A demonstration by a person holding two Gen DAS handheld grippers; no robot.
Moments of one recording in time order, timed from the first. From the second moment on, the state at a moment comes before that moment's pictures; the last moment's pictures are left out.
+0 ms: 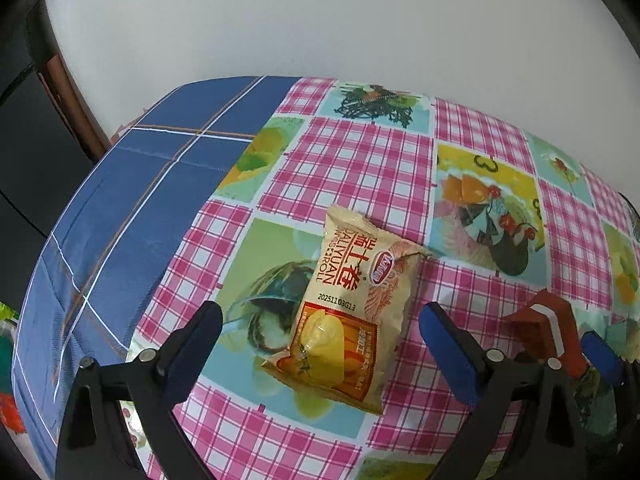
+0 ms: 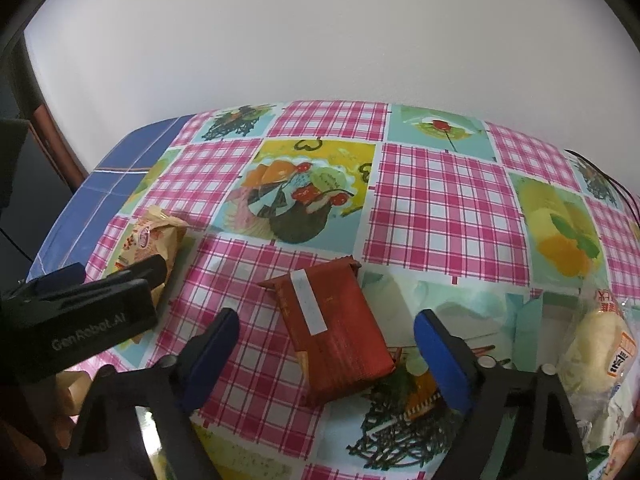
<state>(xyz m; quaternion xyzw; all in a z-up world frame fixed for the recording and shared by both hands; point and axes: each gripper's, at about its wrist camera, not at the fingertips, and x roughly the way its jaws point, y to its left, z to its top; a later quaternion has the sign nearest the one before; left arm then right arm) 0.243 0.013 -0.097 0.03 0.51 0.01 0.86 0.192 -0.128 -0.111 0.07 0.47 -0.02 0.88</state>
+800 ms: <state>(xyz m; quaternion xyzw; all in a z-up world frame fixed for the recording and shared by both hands) 0.235 0.007 -0.093 0.02 0.54 0.00 0.84 0.185 -0.137 -0.108 0.08 0.49 -0.02 0.87</state>
